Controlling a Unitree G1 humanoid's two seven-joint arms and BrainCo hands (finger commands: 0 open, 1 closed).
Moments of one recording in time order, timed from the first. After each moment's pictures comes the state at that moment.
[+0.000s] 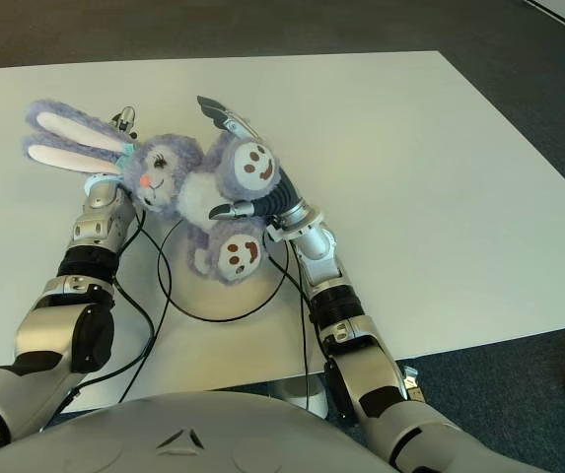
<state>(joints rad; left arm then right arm) -0.57 0.12 0.26 0.71 -0.13 -0.01 0.16 -0.38 -0.07 0.19 0.43 -0.10 -0.93 0.21</state>
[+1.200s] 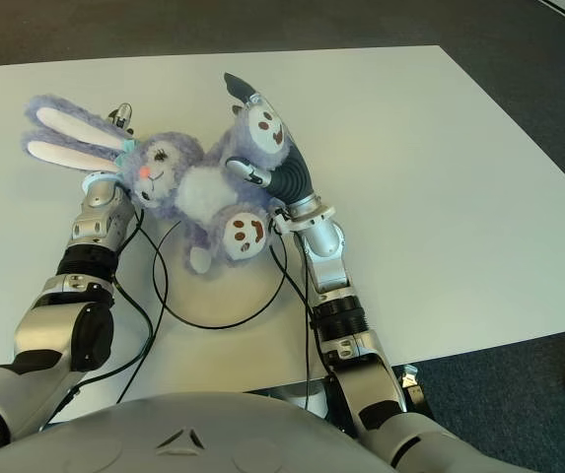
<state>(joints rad) -0.58 0.12 0.26 0.72 -0.13 -0.02 0.16 -0.32 -0.04 0.17 0.15 0.07 -0.56 0.25</state>
